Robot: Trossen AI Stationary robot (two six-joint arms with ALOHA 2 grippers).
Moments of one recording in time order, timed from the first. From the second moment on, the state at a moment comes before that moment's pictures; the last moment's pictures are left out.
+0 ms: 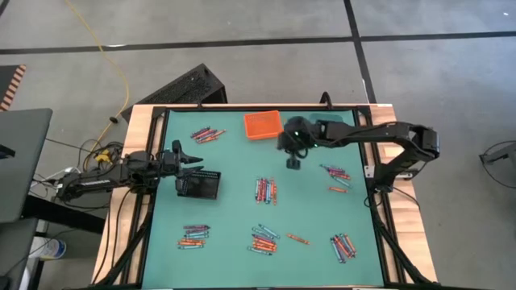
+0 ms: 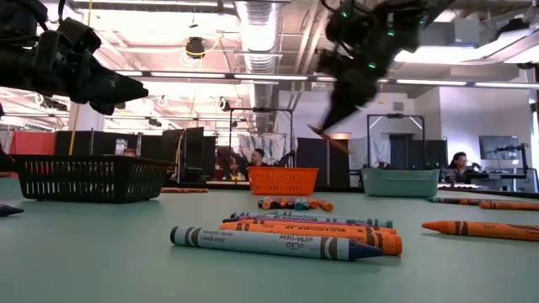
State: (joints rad) left arm 0.16 0.01 0.01 0.03 -0.04 -0.03; right arm -0.29 1.53 1.04 -0.30 0.00 -0.33
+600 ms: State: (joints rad) left arm 0.16 0.01 0.01 0.03 -0.04 -0.03; right arm -0.47 2.07 1.73 -0.59 0.00 -0.68
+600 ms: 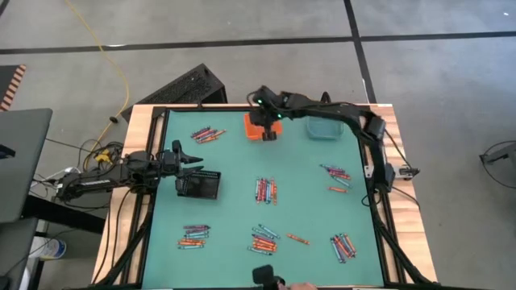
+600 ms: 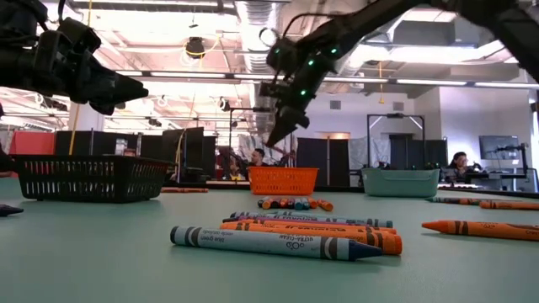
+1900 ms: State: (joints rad) left arm 0.16 0.01 0.01 0.03 -0.04 -0.03; right arm 0.03 1.55 1.36 -1.09 -0.15 0.05
